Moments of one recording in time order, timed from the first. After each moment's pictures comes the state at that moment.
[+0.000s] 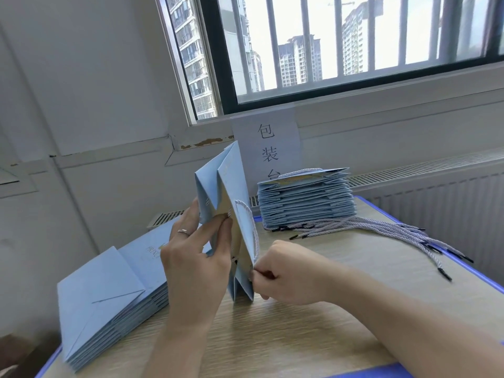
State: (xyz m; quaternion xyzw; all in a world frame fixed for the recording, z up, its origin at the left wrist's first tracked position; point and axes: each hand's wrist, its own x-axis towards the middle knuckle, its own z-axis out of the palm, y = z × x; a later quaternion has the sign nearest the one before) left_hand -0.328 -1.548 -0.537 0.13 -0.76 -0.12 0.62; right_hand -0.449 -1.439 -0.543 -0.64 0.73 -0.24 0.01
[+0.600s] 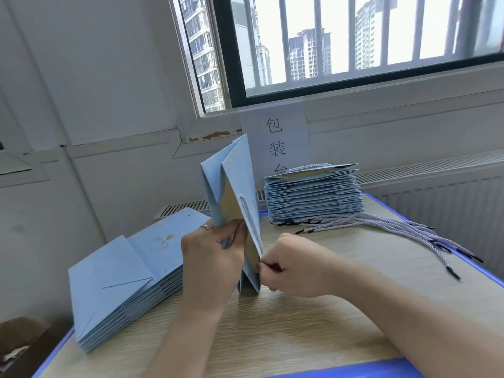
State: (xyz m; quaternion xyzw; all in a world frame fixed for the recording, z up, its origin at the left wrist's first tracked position) left_hand -0.332 -1.548 -0.546 0.14 -0.79 -0.20 0.57; right_hand -0.450 -1.440 -0.546 -0.63 0.74 -0.24 0.01
